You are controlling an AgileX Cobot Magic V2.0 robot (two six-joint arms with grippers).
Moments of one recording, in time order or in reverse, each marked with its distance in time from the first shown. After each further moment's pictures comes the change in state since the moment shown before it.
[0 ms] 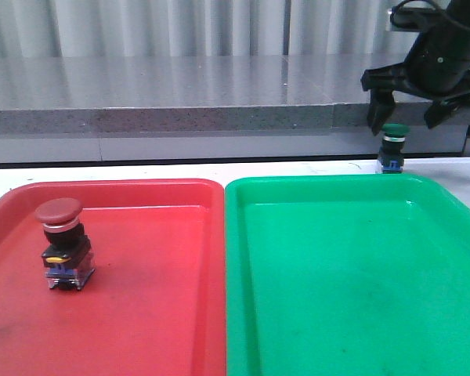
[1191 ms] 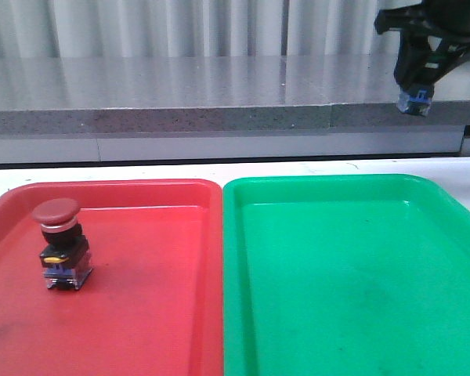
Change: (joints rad) left arm 0.000 0.000 0.000 0.000 0.002 0.000; right arm 0.017 -0.214 -0.008 0.016 0.238 -0.044
